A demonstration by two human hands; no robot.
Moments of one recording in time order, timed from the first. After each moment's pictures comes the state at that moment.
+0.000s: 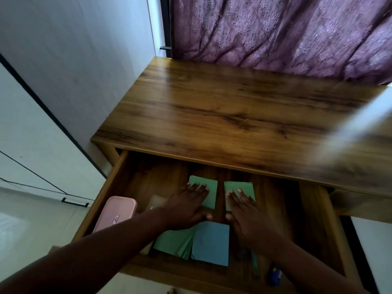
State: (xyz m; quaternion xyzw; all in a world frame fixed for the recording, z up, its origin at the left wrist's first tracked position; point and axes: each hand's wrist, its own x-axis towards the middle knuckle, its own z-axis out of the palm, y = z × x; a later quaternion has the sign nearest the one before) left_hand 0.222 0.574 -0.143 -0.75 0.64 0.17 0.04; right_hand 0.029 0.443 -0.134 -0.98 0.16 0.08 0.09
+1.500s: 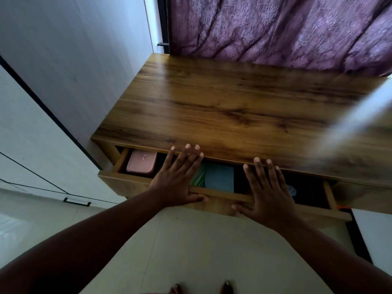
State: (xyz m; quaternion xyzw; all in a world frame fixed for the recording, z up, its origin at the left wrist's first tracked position) left_hand 0.257 0.574 -0.114 -0.78 0.62 -0.09 0.03; right_hand 0.028 0.406 -0.119 -0.97 0.24 -0.03 -0.06
